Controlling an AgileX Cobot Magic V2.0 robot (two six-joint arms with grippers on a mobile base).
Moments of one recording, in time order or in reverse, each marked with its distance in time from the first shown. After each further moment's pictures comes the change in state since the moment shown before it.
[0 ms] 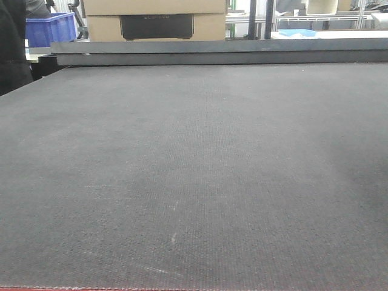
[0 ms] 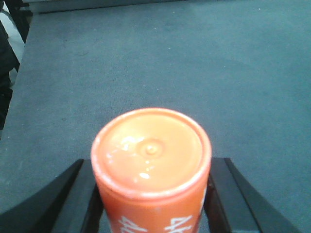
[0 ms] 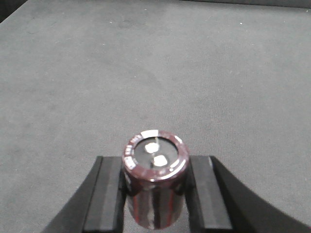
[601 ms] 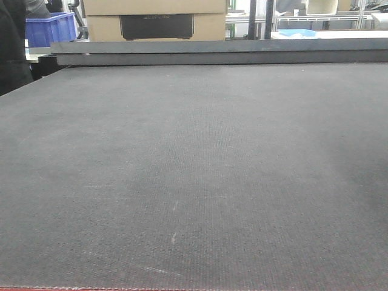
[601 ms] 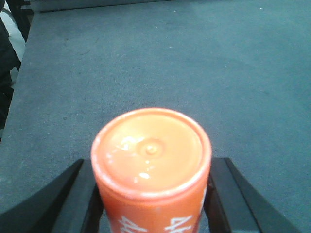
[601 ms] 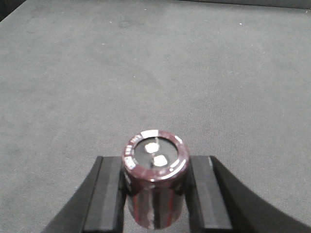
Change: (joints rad) left arm 0.000 0.000 0.000 0.000 0.002 0.000; right arm 0.000 0.000 0.000 0.000 0.000 -0.004
